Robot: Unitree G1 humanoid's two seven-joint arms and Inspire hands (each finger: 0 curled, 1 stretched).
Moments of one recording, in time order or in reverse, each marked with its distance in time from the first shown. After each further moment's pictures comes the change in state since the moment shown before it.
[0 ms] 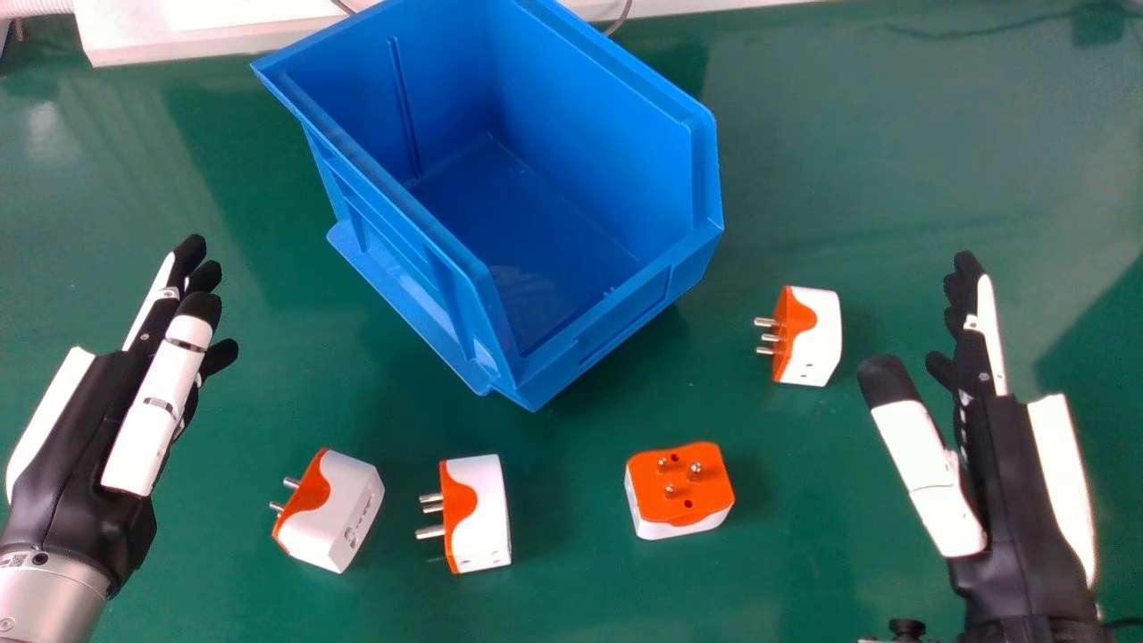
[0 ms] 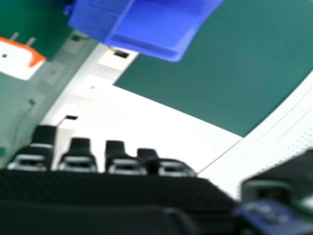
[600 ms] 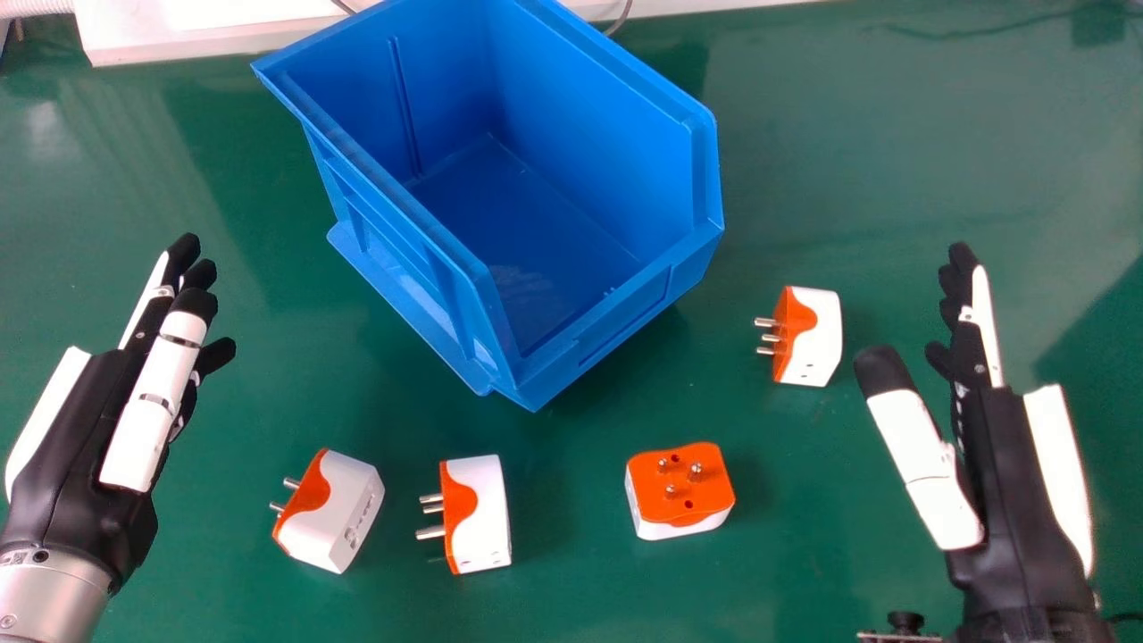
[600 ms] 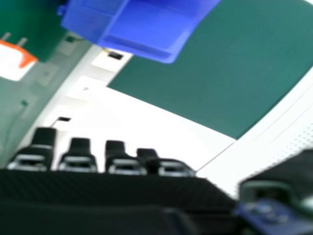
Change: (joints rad) left arm -0.014 -0.007 0.000 0.000 -0.008 0.018 0.015; right arm -0.039 -0.021 -0.001 0.000 0.002 0.010 0.009
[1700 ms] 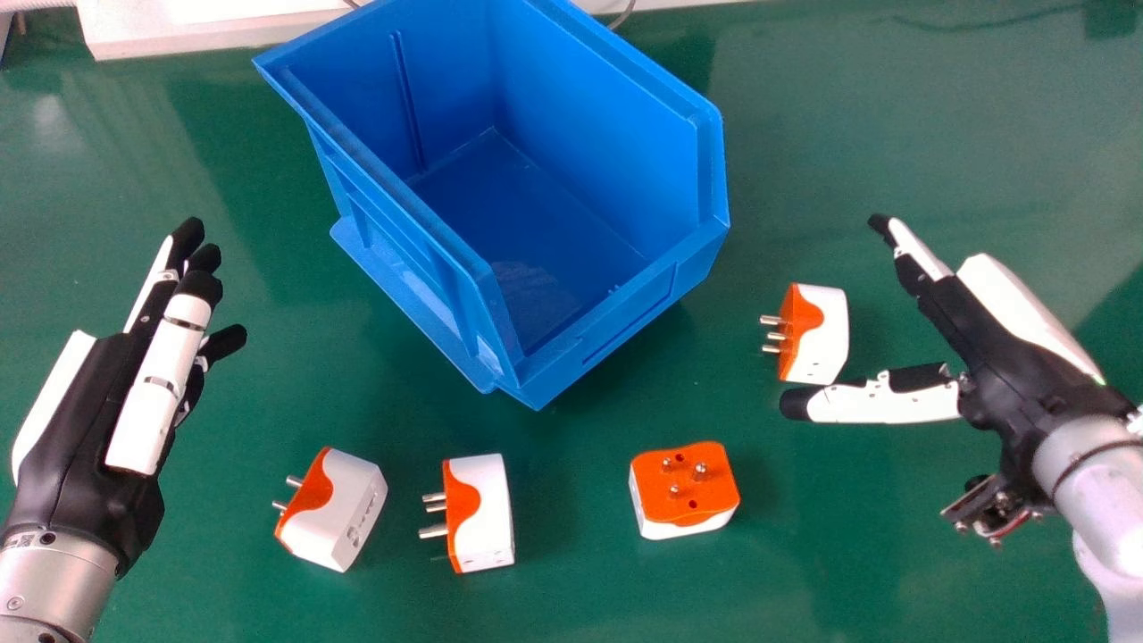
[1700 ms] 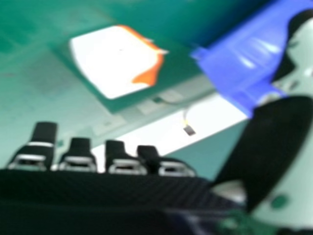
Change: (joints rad) left arm -0.025 -0.003 -0.006 -0.008 0.003 0.023 0.008; right arm -0.533 -0.439 0.038 0.194 -0.154 0.520 0.422
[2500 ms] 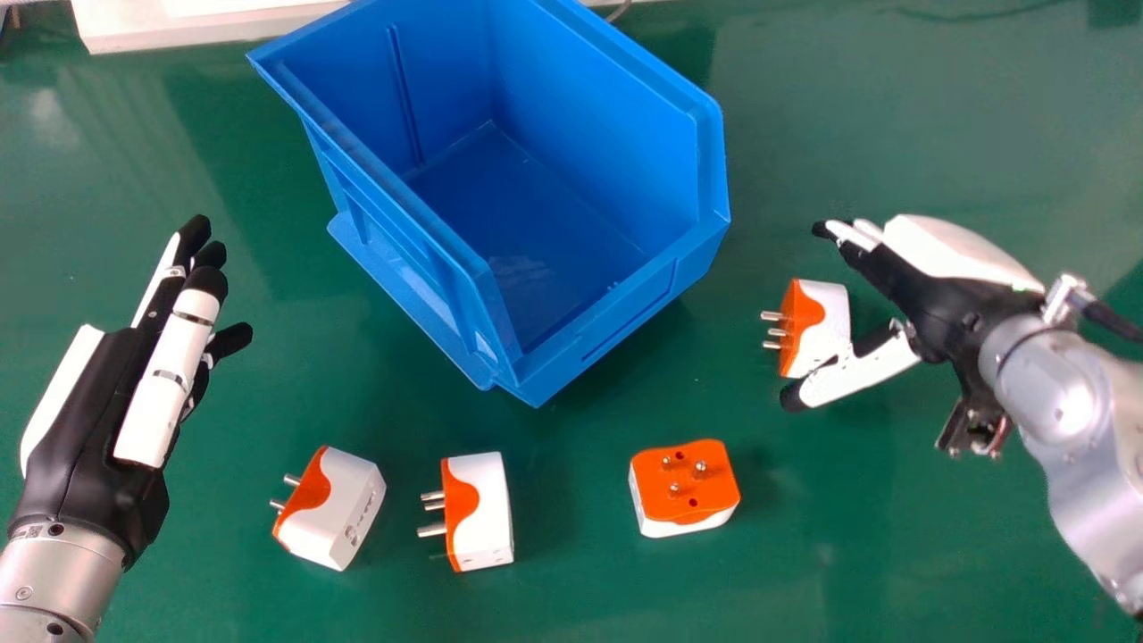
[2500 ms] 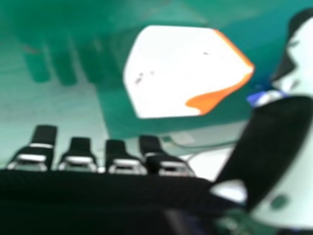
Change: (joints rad) left arm -0.014 0.001 -0.006 -0.002 0.018 0.019 0.003; right arm -0.371 -0.083 0.234 0.430 -0.153 -0.115 0.062
